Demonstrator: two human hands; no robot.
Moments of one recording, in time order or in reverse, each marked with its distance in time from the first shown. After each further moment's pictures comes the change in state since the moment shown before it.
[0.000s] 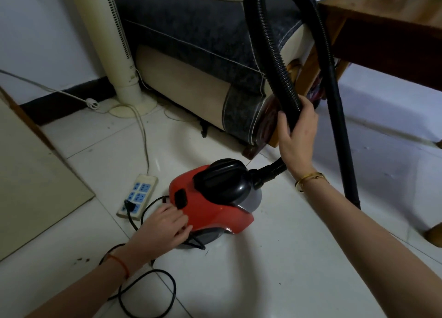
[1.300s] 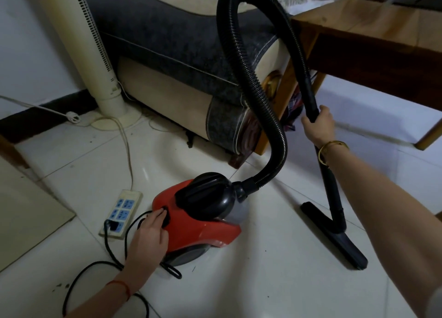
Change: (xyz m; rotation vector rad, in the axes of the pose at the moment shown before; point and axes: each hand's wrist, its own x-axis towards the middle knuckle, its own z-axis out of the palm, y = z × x) left_hand 0.020 0.008 0.033 -0.283 0.072 -0.716; right_hand 0.109 0.103 -0.047 -0.293 -0.209 0.451
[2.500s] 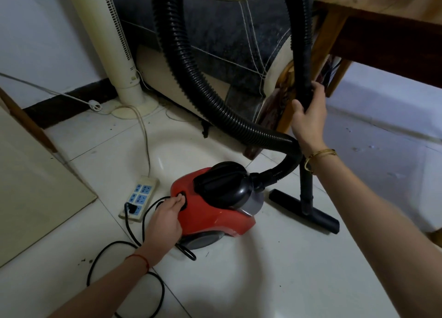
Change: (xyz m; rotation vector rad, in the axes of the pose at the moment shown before) left_hand 0.003 -0.011 0.000 0.040 -0.029 0.072; right_hand -0.075 -0.068 0.036 0.489 0.073 -0.226
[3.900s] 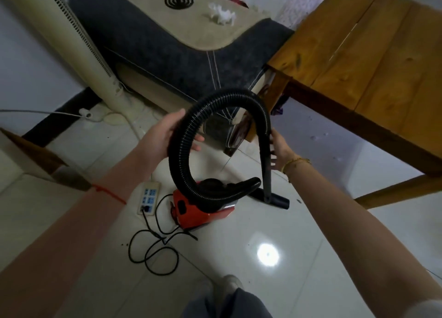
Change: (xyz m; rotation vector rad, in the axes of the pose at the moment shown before) left_hand 0.189 0.279 -0.391 -1.054 -0.482 -0.364; right_hand 0.083 -0.191 -0.090 0.268 -0.434 1.163
